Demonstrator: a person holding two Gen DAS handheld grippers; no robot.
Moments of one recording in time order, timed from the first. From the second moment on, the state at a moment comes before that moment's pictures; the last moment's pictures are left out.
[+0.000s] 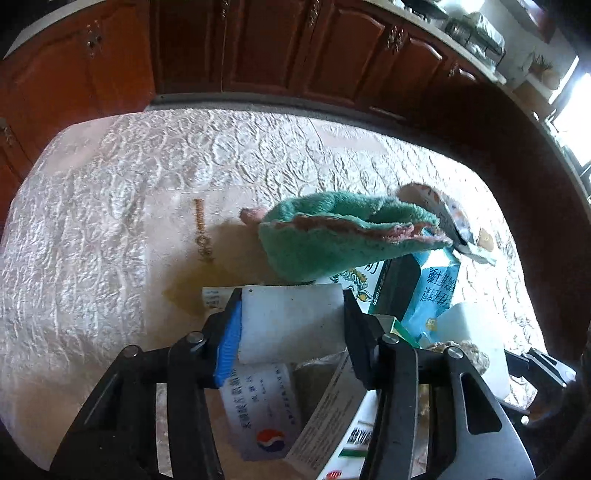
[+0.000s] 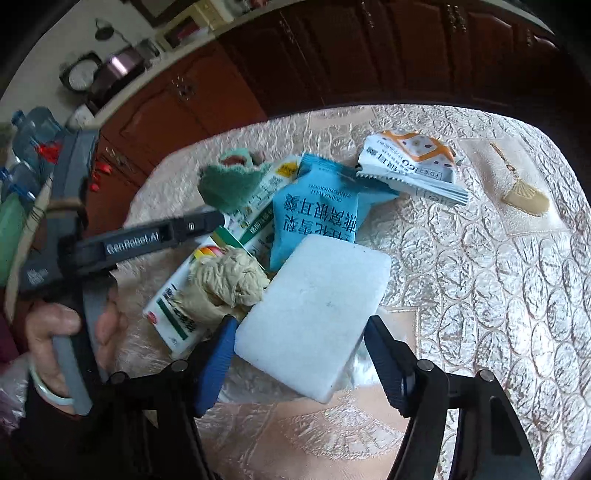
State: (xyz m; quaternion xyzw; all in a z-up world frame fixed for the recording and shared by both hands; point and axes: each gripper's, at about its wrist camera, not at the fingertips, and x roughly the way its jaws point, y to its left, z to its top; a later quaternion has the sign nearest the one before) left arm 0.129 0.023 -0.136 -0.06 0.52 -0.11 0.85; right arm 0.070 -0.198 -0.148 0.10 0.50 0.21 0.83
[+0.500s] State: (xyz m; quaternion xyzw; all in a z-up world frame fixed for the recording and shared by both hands) left arm 0.094 -0.026 -0.056 -0.06 0.47 -0.18 0.86; right arm 0.043 -0.276 -0.103 0.12 0.44 0.18 0.87
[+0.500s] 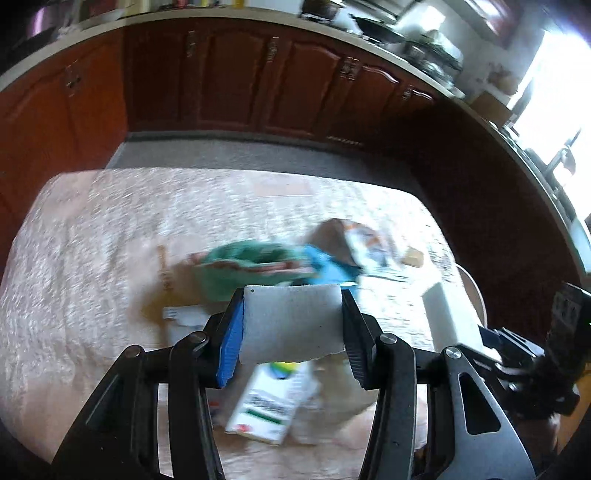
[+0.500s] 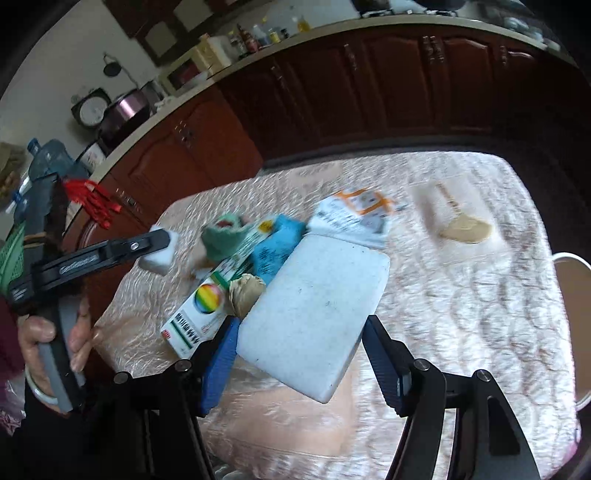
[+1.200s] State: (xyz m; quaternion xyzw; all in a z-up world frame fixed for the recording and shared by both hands) left arm 0.094 -0.304 -0.075 0.01 0.50 -0.34 0.80; right arm 0.002 -0.534 -0.130 0.19 0.44 -0.06 0.87
